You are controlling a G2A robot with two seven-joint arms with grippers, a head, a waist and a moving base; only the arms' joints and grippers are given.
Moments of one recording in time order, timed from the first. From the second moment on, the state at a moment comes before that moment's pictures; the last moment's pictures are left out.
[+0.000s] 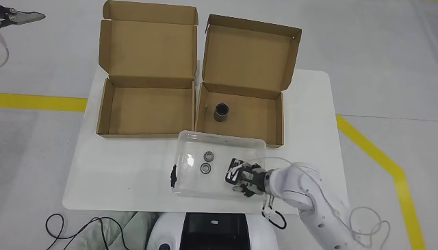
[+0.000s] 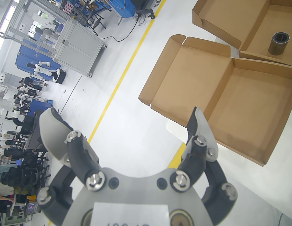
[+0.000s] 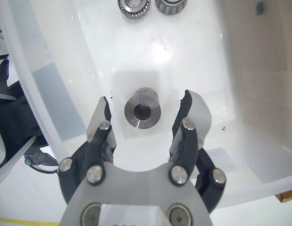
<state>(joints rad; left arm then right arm) 0.40 -0.15 -1.00 -1.50 0.90 -0.88 -0.13 -1.40 -1.17 1.00 -1.84 -1.18 -0.63 0.99</state>
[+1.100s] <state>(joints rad) 0.40 -0.15 -1.00 -1.50 0.90 -0.88 -0.13 -1.38 -1.14 1.00 -1.89 -1.31 -0.62 0.60</state>
